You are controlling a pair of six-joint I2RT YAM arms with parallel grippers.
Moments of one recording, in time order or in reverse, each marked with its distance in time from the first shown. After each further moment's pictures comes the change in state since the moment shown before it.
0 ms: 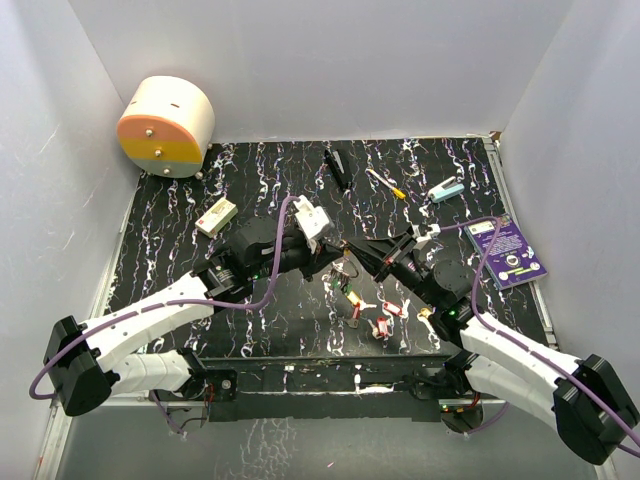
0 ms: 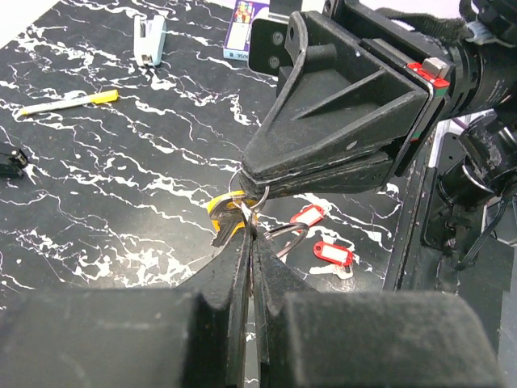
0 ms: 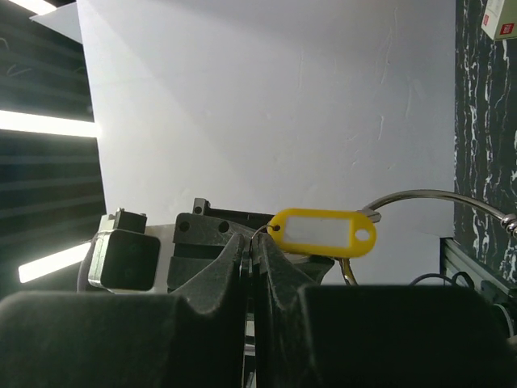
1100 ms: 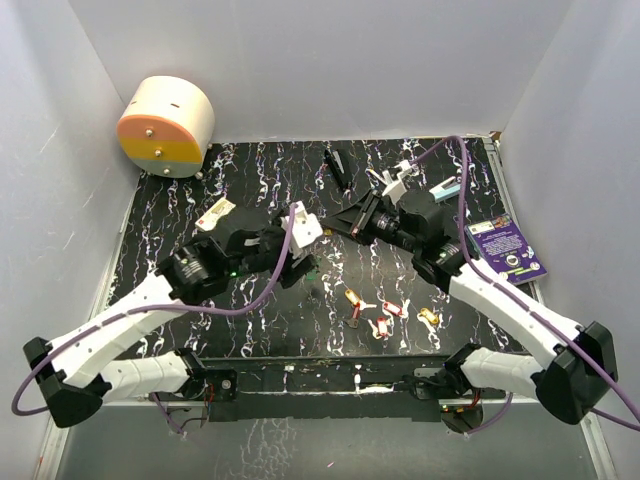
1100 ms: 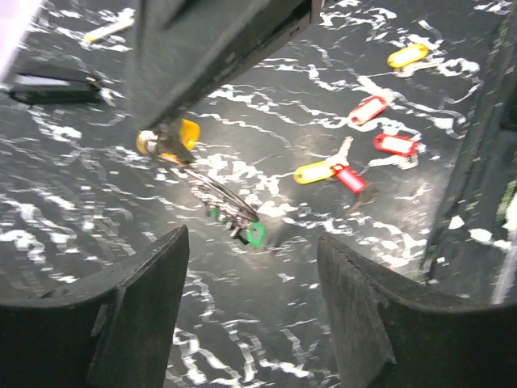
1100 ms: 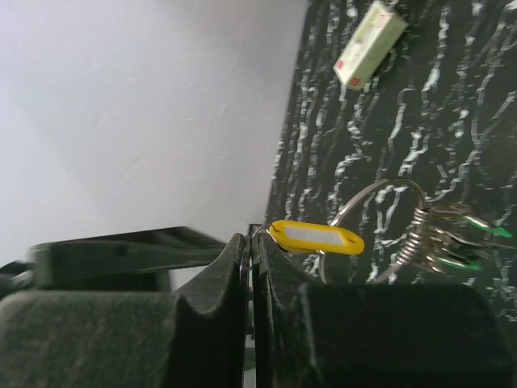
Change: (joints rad) left arm 0.014 -0.069 0.202 -0.543 -0.104 0.248; right arm -0.001 0.233 0.594 -0.691 -0.128 -0.666
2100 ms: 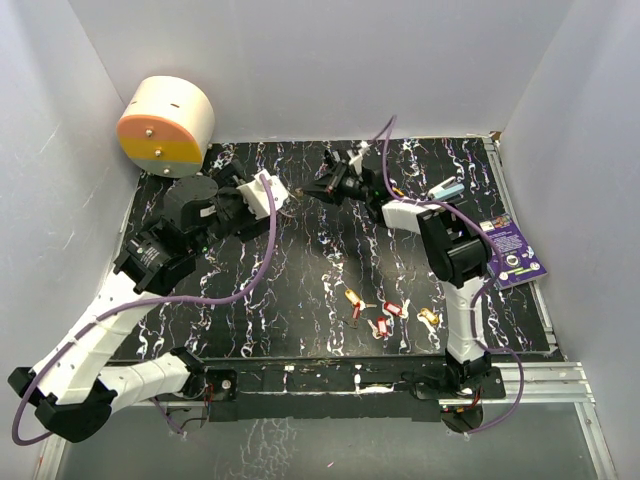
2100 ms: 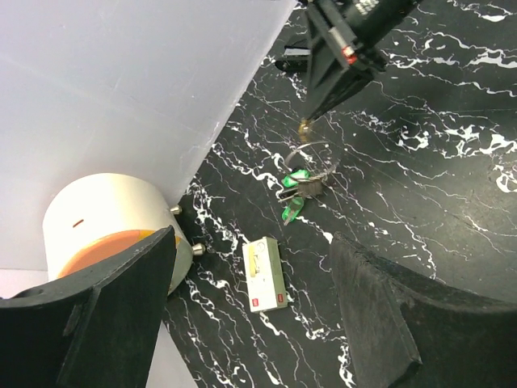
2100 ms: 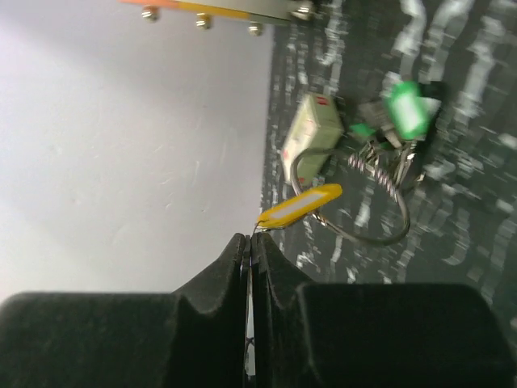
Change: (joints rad) left arm 0.218 -0.046 0.239 -0.120 -0.277 0.413; right arm -0.214 1.027 0.531 0.478 -0.349 0.106
